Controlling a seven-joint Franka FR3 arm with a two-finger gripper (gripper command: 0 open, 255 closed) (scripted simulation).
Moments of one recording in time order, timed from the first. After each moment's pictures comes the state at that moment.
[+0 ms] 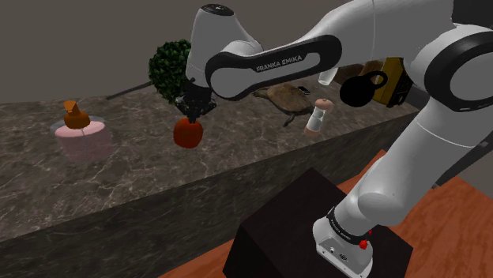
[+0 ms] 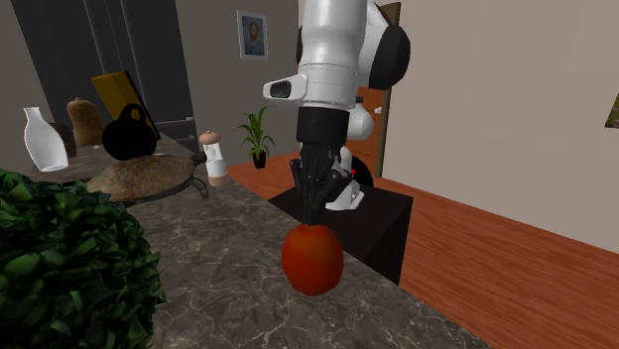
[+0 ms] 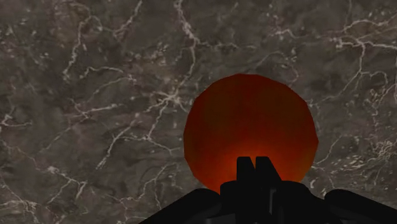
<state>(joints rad) 0.08 0.05 0.41 -2.03 -0.12 2.28 0.91</state>
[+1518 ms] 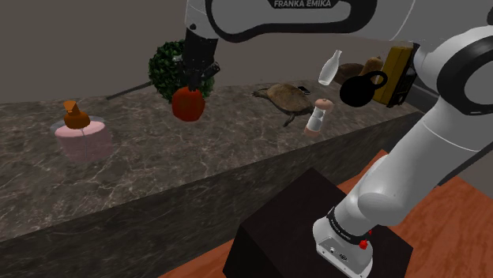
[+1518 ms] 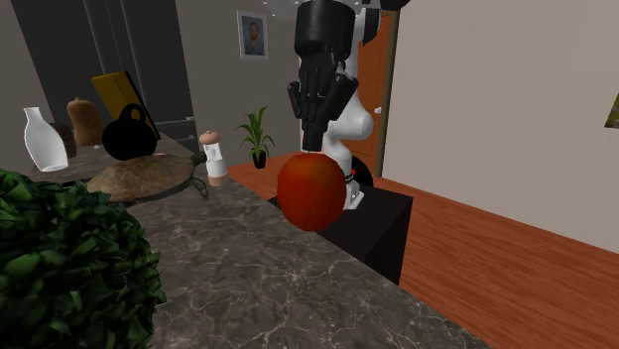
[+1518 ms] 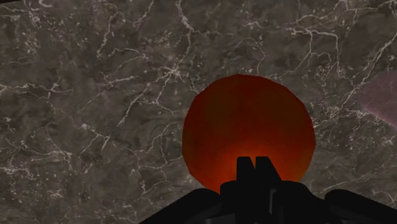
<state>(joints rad) 0.08 -0.01 0.41 -1.78 -0.08 1.99 0.86</state>
